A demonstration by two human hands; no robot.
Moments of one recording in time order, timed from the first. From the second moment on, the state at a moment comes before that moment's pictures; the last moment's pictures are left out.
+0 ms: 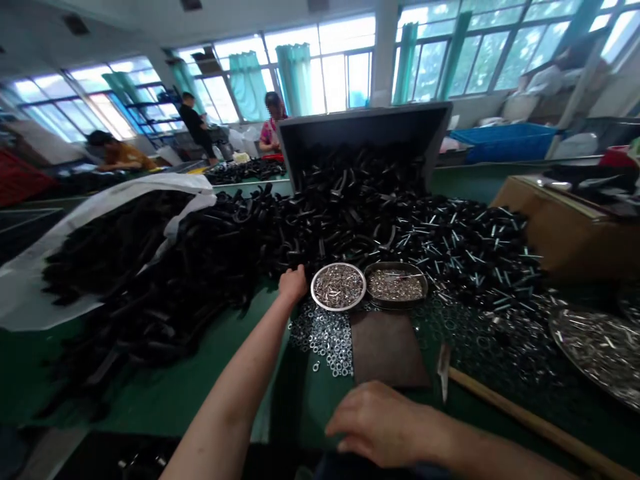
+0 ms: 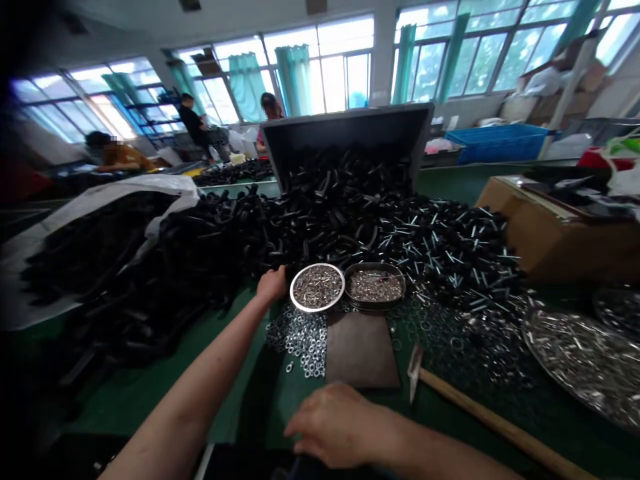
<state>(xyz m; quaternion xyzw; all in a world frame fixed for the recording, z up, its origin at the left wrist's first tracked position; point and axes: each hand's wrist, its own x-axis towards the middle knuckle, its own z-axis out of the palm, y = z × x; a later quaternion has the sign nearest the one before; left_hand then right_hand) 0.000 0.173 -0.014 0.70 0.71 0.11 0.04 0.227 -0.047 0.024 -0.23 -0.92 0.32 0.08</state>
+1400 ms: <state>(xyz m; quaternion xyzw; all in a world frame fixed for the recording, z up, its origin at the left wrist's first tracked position) -0.007 -0.025 -0.033 0.50 0.72 0.42 0.22 0.280 -0.047 -0.020 -0.52 -0.55 0.52 0.40</state>
